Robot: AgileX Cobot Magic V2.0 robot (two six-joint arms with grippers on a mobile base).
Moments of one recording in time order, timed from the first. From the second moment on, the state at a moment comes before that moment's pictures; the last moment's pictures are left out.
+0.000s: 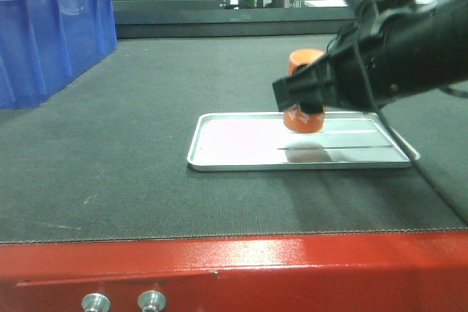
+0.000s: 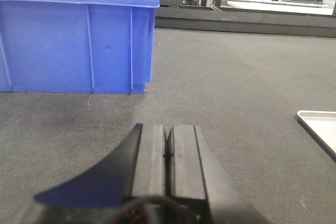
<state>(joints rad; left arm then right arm) -0.13 -0.02 0.03 0.01 0.05 -0.08 0.48 1.64 -0.68 0.16 -0.45 -0.07</state>
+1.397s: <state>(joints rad) -0.13 -0.02 0.03 0.01 0.05 -0.08 0.48 1.56 -0.68 0.16 -0.36 -0.07</state>
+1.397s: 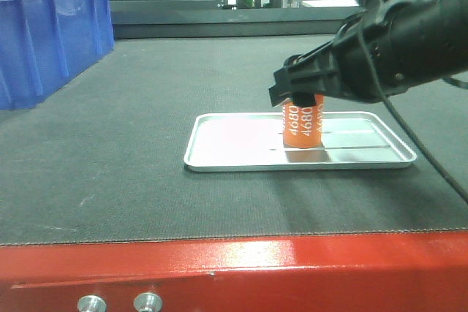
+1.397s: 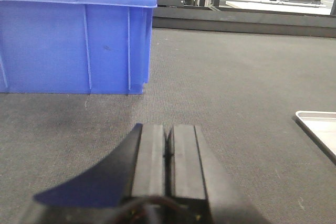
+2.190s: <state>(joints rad) -0.13 -0.02 0.03 0.01 0.05 -0.08 0.48 0.90 -0.68 0.18 0.28 -0.07</state>
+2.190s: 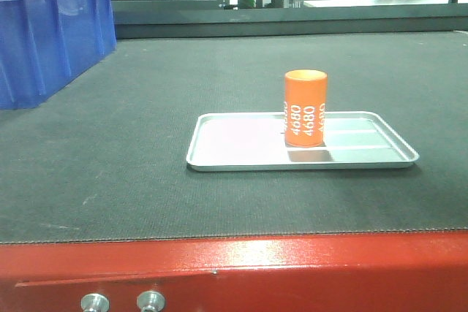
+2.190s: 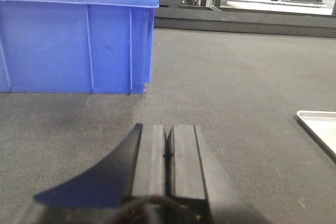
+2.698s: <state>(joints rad) -0.13 -0.02 0.03 0.01 0.05 -0.08 0.48 0.61 -0.68 0.15 0.29 -0.07</state>
